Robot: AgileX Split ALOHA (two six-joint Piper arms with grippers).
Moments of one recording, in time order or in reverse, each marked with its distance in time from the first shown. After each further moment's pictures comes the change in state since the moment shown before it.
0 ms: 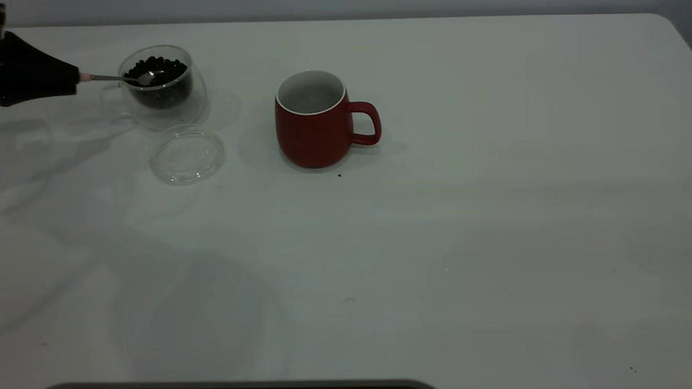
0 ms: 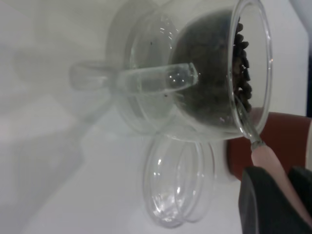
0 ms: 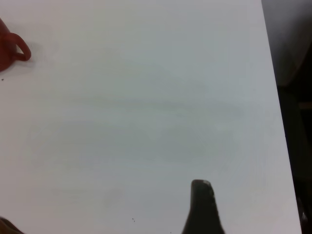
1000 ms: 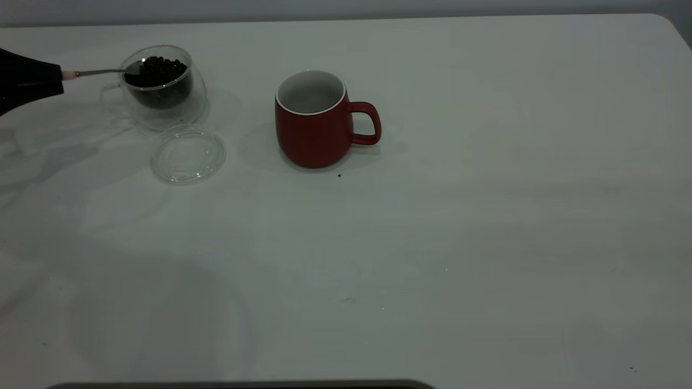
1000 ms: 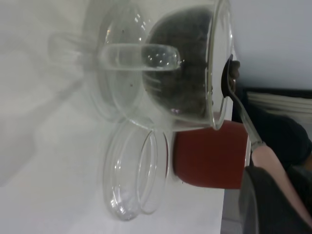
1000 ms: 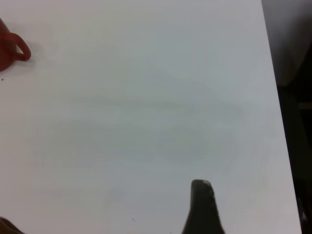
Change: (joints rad) left arm 0.071 0.087 -0.003 -0.095 0.172 -0.024; right arm 0.000 0.000 0.000 0.000 0.000 0.000
